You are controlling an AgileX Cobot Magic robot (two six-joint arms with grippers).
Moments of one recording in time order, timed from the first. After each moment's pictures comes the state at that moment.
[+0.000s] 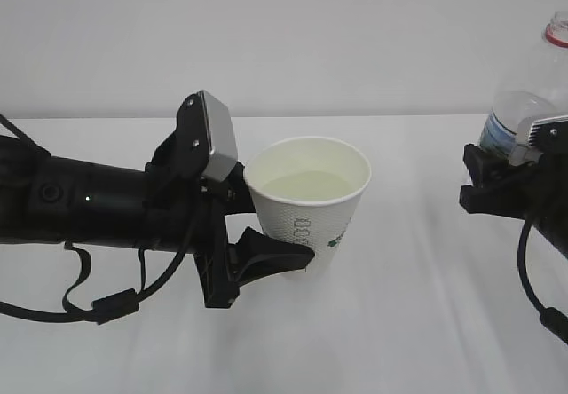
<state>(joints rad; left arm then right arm) -0.54 1.75 -0.78 1.21 -0.75 -0.65 0.21 1.76 -0.40 0.15 -1.08 -0.13</state>
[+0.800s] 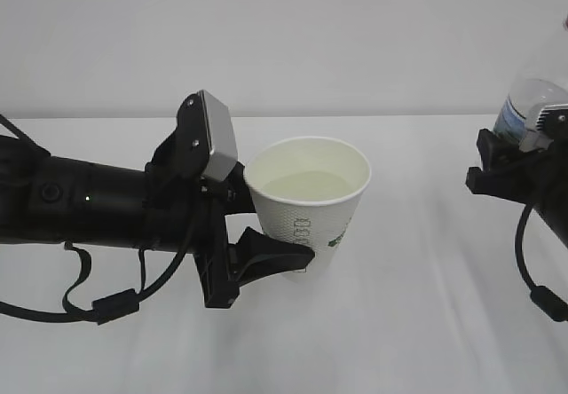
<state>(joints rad) -0.54 1.75 -0.78 1.21 -0.75 -0.65 0.21 1.79 -0.44 0.25 -1.11 -0.14</state>
